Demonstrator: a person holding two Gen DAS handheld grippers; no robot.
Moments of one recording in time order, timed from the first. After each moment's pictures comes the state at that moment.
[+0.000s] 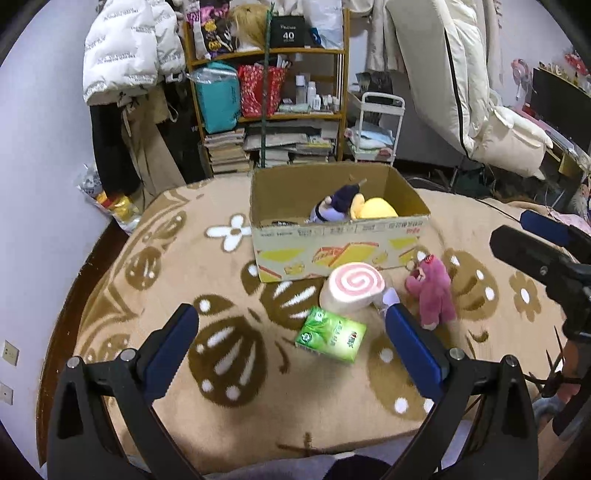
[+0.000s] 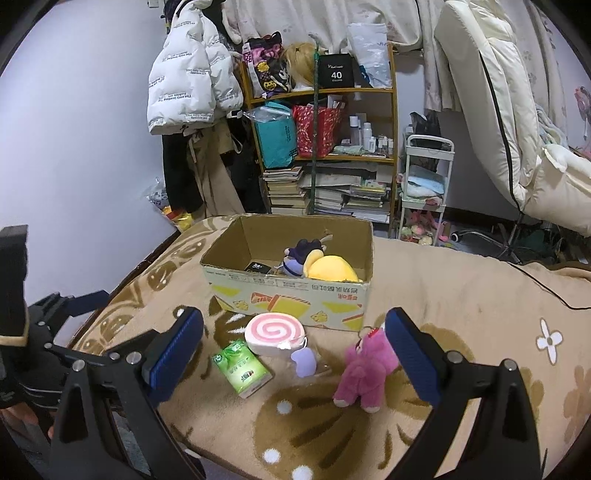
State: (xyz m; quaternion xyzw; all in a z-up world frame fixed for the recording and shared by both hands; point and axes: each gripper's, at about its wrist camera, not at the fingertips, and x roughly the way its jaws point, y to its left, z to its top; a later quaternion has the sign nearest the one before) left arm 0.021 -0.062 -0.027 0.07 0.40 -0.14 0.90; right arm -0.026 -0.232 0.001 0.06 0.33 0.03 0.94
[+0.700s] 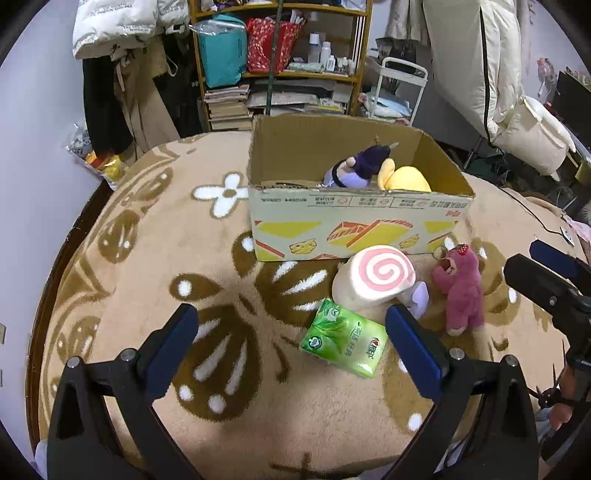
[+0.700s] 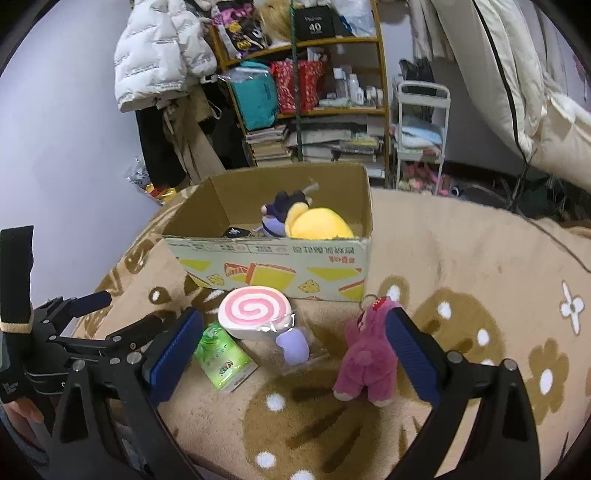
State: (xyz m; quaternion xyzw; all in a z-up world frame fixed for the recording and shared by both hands) left arm 0.079 -0.068 -0.084 0.05 0.47 -0.13 0.87; right arm 0.023 -0.247 -0.056 0.11 0.40 0.01 0.91
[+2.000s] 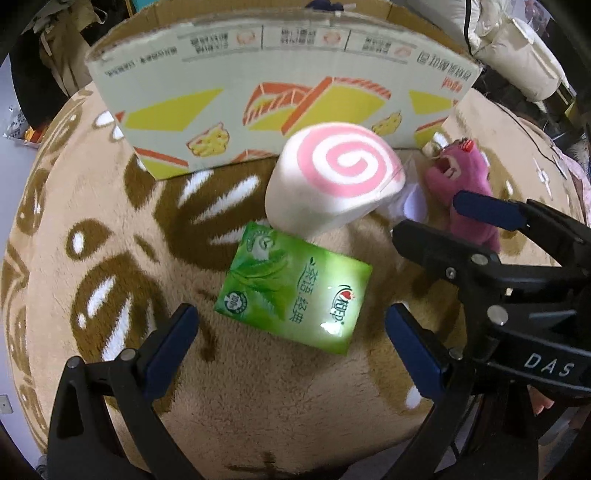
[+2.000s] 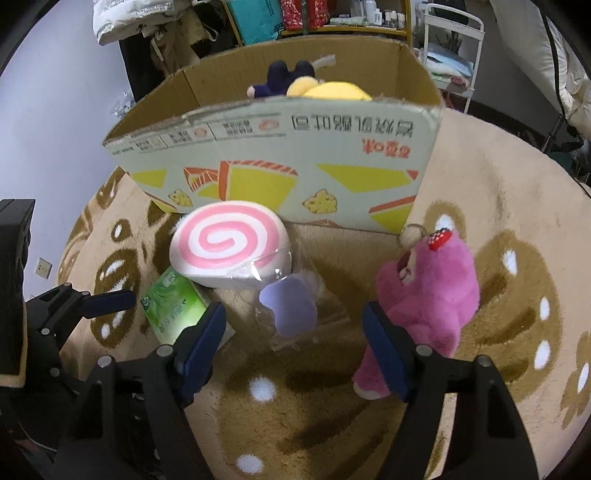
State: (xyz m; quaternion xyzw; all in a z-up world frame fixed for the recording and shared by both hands) left arm 0.092 -0.122 -0.175 0.10 0.60 -0.20 0.77; right arm 0.074 -0.225 -0.158 0.10 0.53 0.04 0.84
